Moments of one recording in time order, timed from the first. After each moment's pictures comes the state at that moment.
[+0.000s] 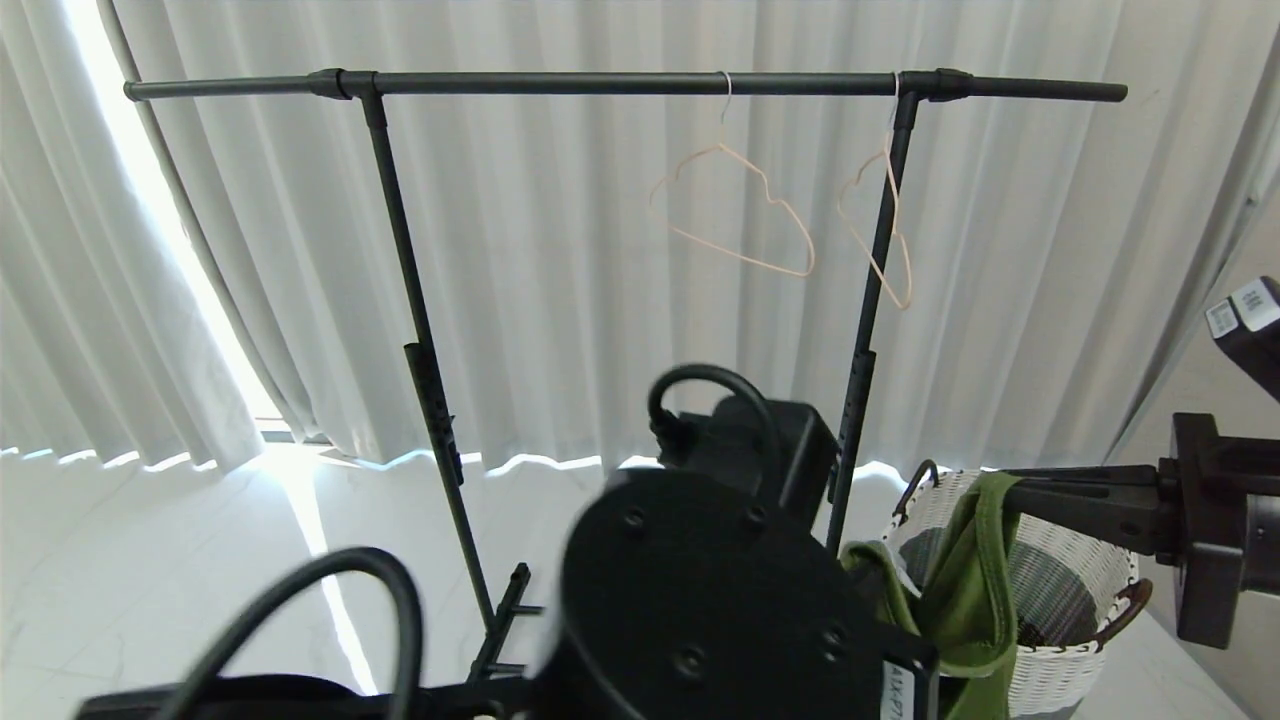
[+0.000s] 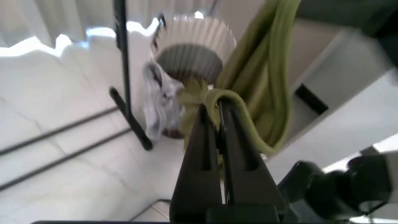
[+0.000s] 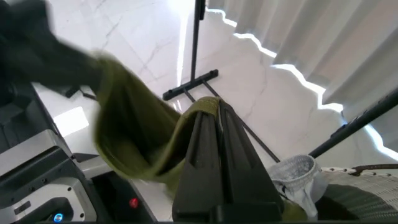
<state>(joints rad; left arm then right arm) -1.20 1.69 -0.96 -0.40 0.36 -0.40 0.56 1.16 -0.75 -0.07 0.40 -0.10</state>
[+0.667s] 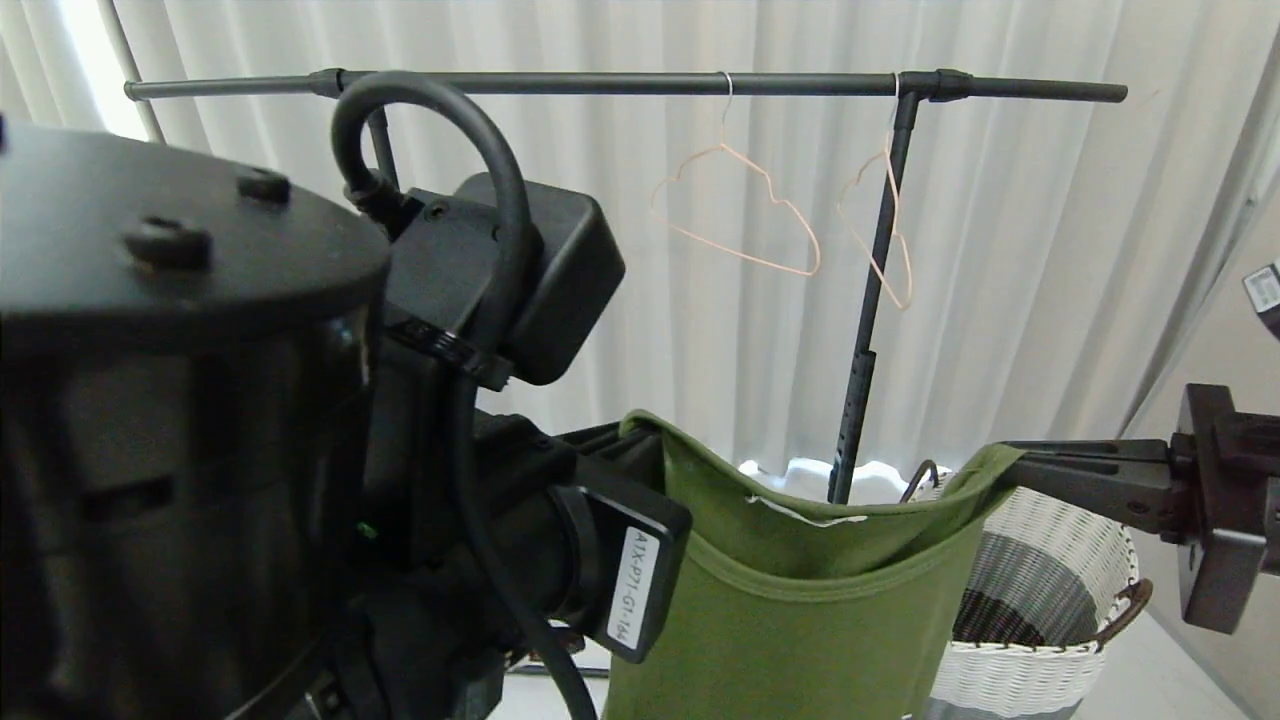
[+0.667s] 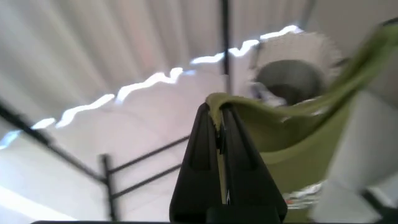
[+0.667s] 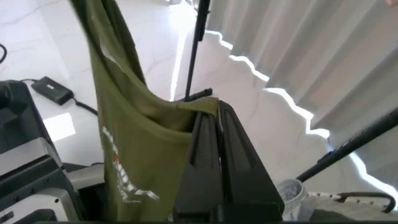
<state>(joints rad) -1.14 1.44 -1.06 0.00 0.65 -0.08 0.58 1.15 -0.76 -0.14 0.40 -0.15</state>
